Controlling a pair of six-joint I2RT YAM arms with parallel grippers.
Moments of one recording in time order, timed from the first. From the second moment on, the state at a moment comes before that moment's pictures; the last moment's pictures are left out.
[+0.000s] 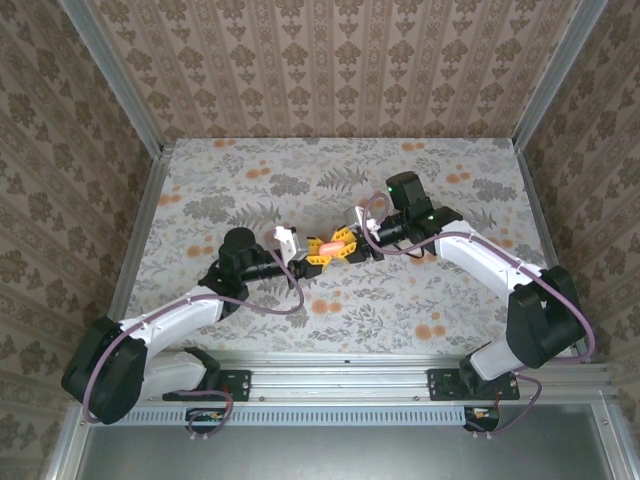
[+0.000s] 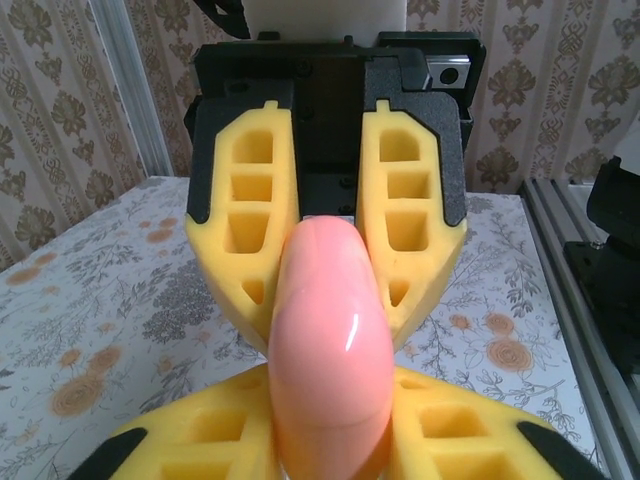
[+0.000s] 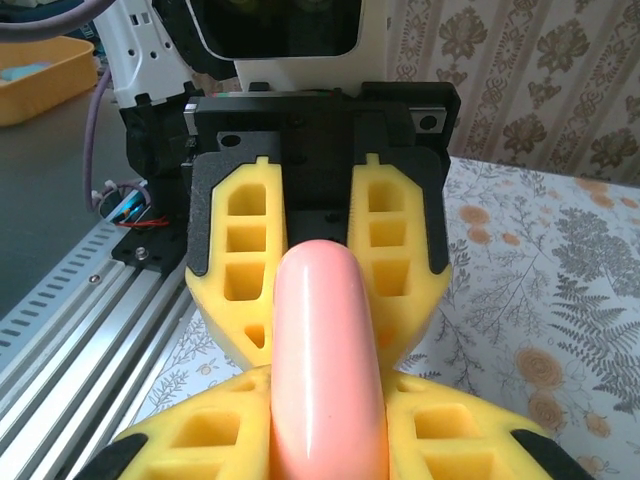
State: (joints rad) left arm -0.64 1.16 0.50 0.56 0.75 0.15; right arm 0.45 1.49 1.09 -0.35 -1.12 -0.82
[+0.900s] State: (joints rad) left arm -0.63 1.13 0.46 0.30 0.04 -0.01; right arm 0.35 1.77 1.33 -0.81 -0.72 -0.17
